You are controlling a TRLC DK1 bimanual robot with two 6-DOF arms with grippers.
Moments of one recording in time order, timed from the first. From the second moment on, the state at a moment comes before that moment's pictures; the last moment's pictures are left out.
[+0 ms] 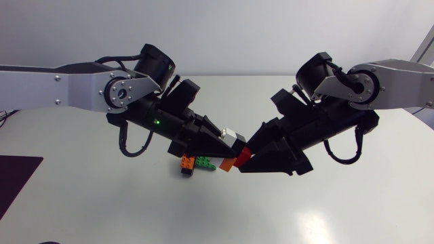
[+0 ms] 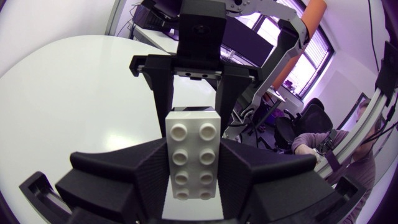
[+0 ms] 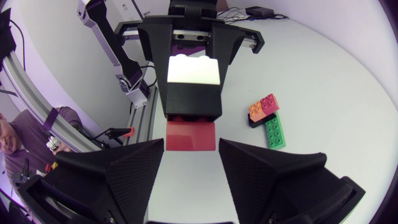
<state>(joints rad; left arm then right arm) -0.51 1.64 1.16 -0.50 1.10 0.48 0.35 1.46 1.07 -0.81 -0.99 -0.78</state>
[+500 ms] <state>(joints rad) -0.53 1.64 1.16 -0.58 1.10 0.59 0.36 1.41 1.05 -0.81 -1.00 -0.78</state>
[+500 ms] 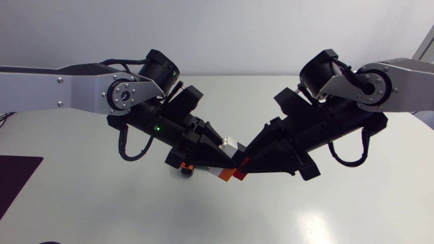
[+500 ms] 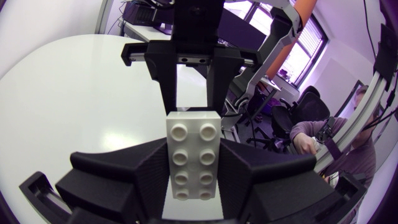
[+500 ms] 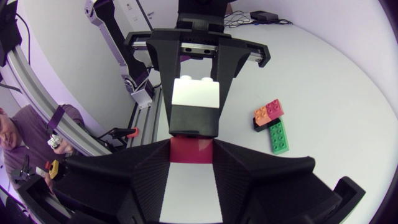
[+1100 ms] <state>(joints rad) -0.51 1.56 1.16 -0.59 1.01 0.62 0.31 1.37 0.96 -0.78 -0.84 -0.78</state>
